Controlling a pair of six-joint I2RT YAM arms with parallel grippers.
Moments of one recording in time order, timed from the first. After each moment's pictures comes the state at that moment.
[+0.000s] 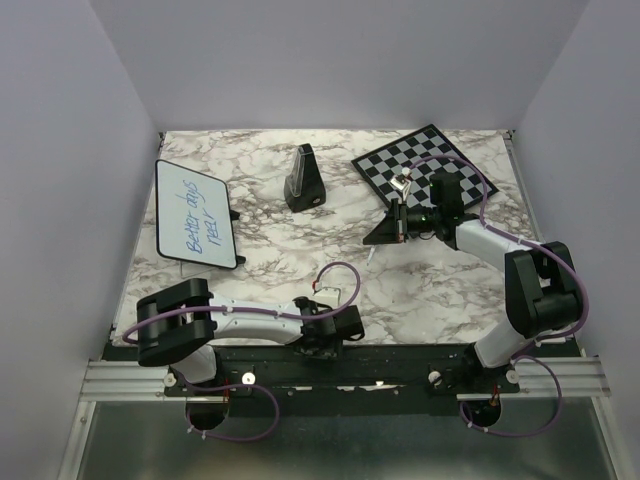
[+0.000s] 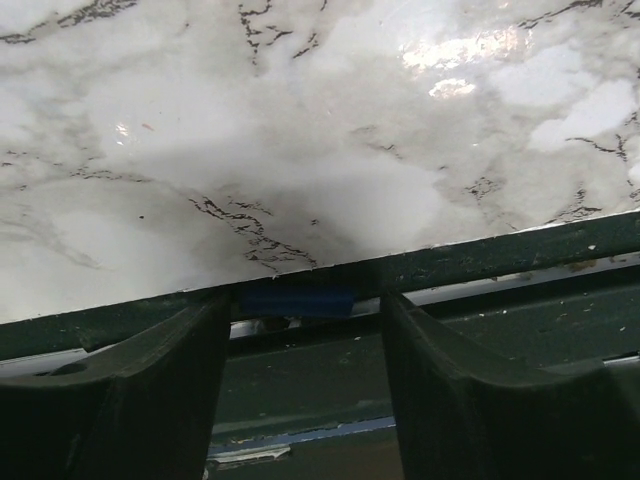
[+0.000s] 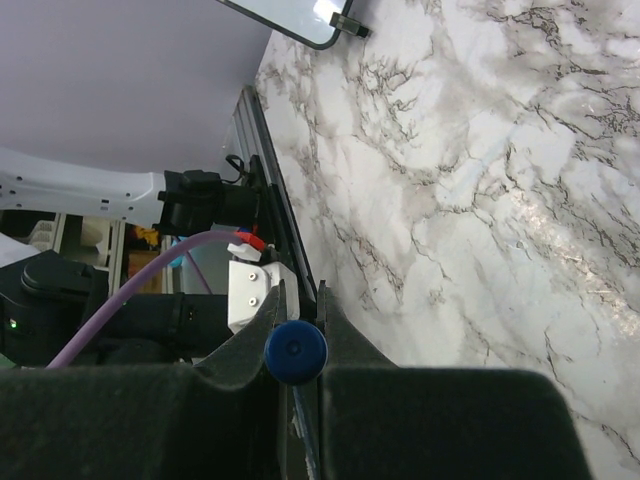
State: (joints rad) left arm -1.33 1.56 0.80 -0.60 -0.17 -1.19; right arm 0.24 1.62 0.89 0.09 -1.17 0.45
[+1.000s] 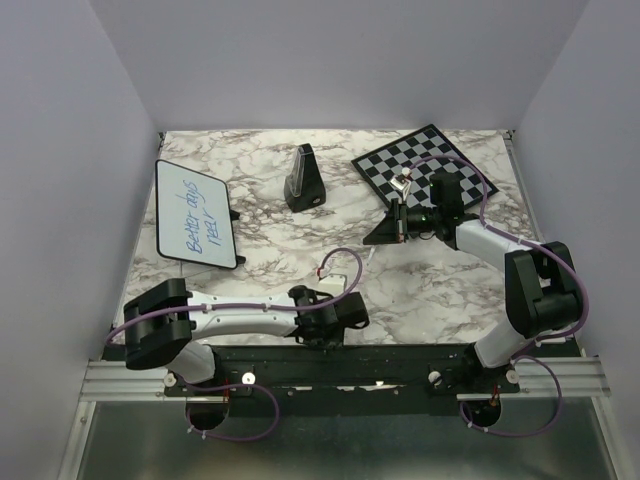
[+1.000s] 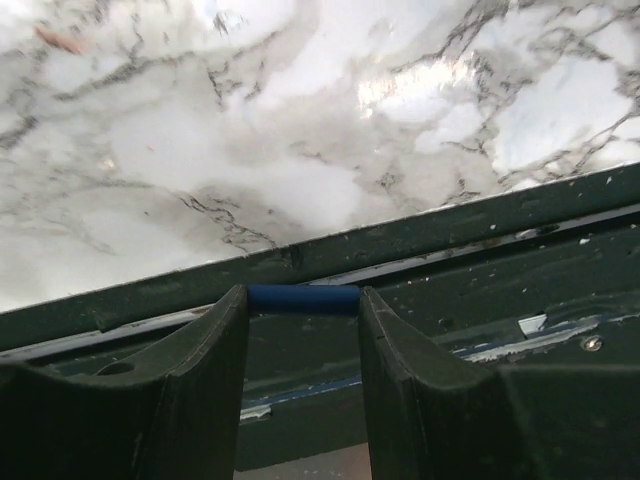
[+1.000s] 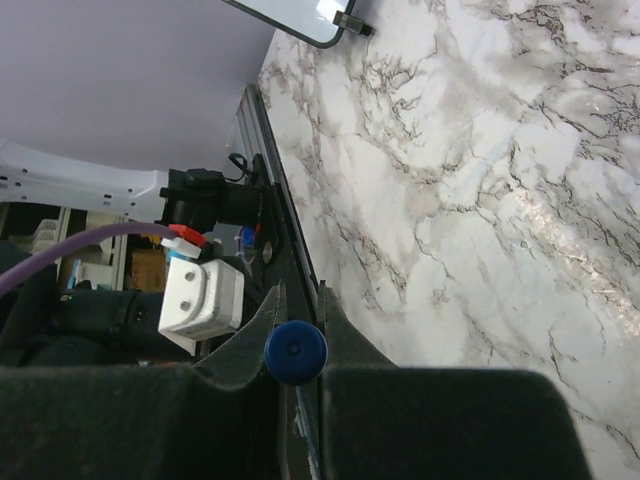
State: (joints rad) left arm -1.32 1.50 0.90 -0.69 -0.21 -1.15; right arm 0.24 1.62 0.89 0.09 -1.18 0.45
